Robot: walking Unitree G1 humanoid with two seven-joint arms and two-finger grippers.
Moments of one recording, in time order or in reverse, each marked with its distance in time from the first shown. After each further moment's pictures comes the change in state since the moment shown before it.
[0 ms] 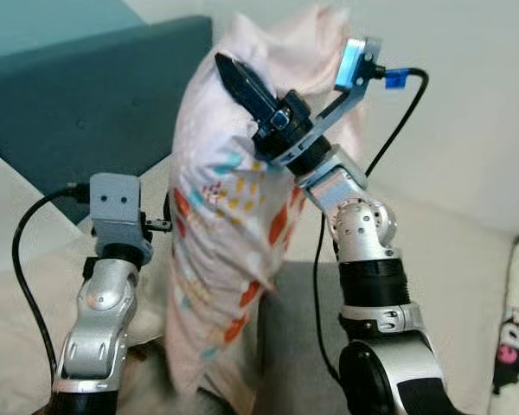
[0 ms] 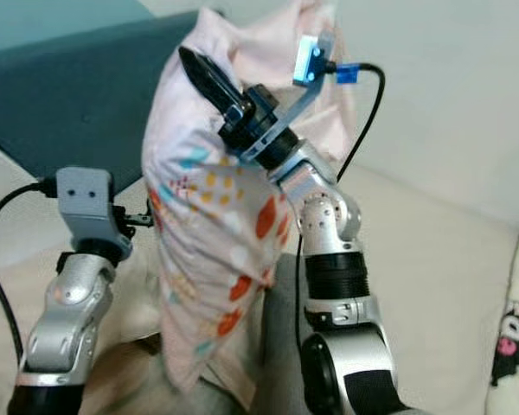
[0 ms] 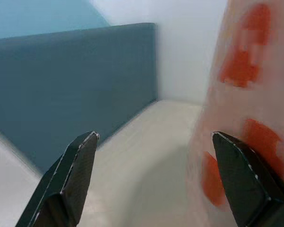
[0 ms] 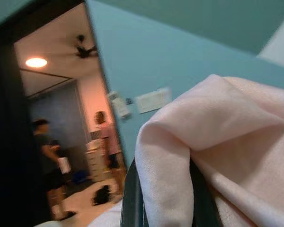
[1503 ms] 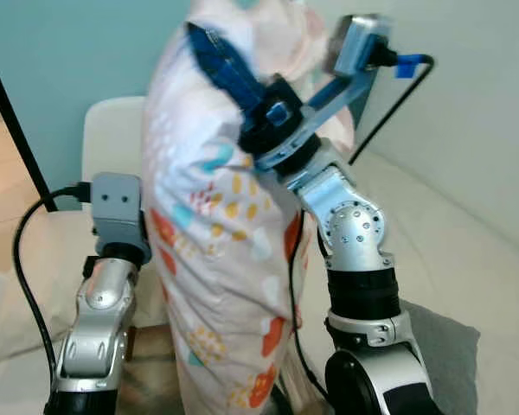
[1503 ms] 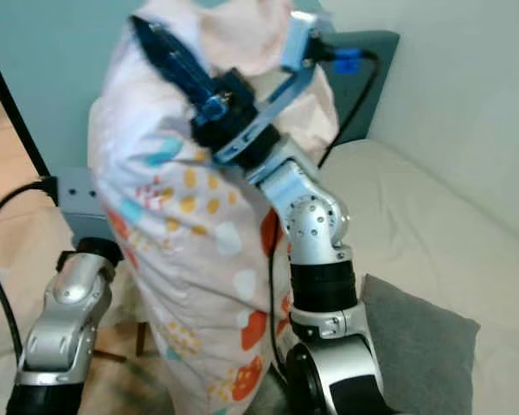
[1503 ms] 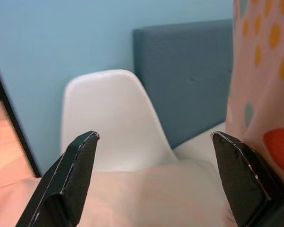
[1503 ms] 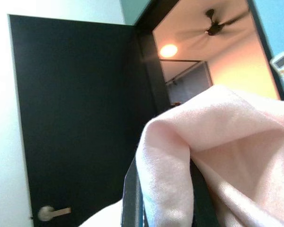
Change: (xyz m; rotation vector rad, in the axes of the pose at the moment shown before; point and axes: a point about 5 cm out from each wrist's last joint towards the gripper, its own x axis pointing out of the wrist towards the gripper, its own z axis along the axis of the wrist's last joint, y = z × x) left arm -0.001 -0.003 -0.001 -0.006 0.004 -0.017; right arm 0.015 0.036 -0.001 0.108 -0.028 0.168
